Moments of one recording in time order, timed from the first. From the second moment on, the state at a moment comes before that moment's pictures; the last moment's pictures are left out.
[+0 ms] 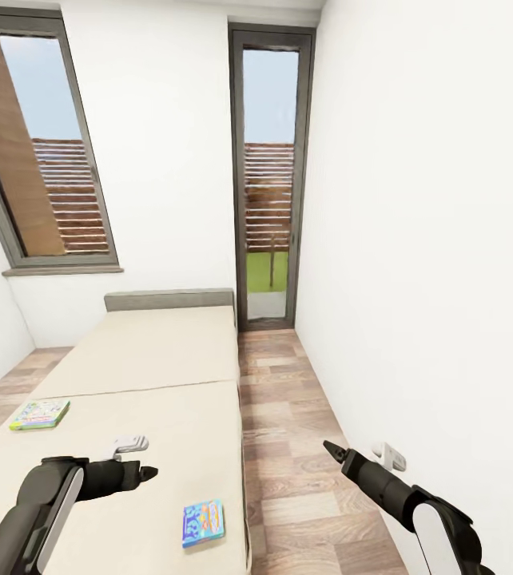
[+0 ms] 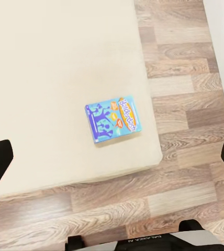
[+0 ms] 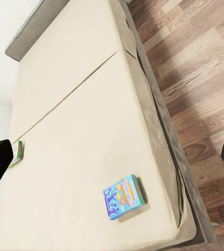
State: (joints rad) left arm -0.28 0.15 0.13 -1.36 0.01 1.03 -0.39; right arm -0.11 0.06 -0.18 -1.52 -0.60 0.74 0.08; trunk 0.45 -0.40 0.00
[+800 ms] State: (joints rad) left arm -0.28 0.15 0.13 -1.36 0.01 1.03 -0.39; right arm -0.11 0.06 -0.18 -1.52 -0.59 0.74 0.08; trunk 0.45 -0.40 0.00
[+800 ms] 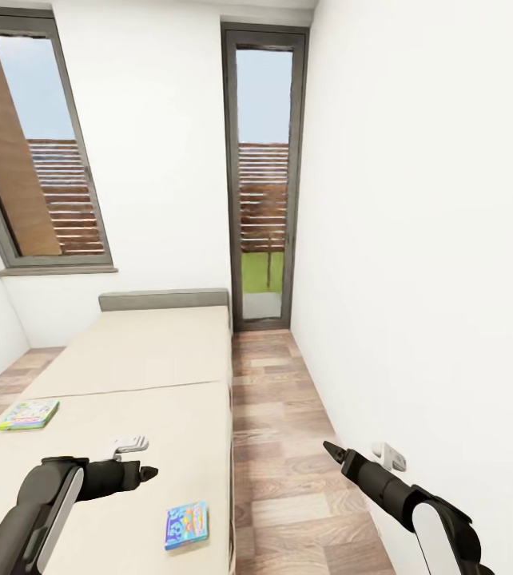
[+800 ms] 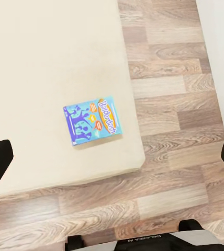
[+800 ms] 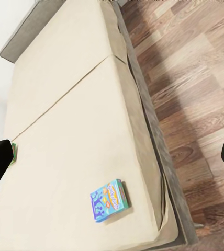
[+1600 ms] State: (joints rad) left arm -0.28 0.15 0.13 -1.36 0.01 1.03 -0.39; right arm -0.11 0.06 -0.18 -1.52 -0.59 0.74 0.08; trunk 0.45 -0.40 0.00
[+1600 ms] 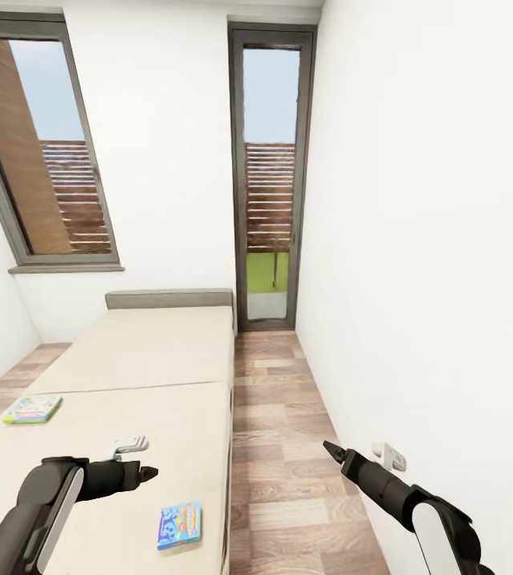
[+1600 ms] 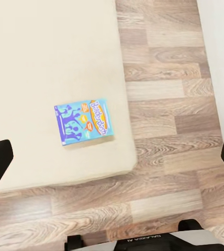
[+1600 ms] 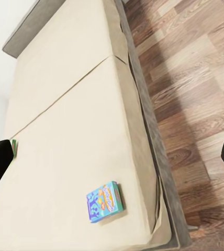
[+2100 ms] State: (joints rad) left arm -0.28 0.15 0.13 -1.36 0.01 1.03 -0.39; right arm -0.11 0.06 -0.18 -1.52 -0.59 0.74 0.08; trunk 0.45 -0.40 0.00
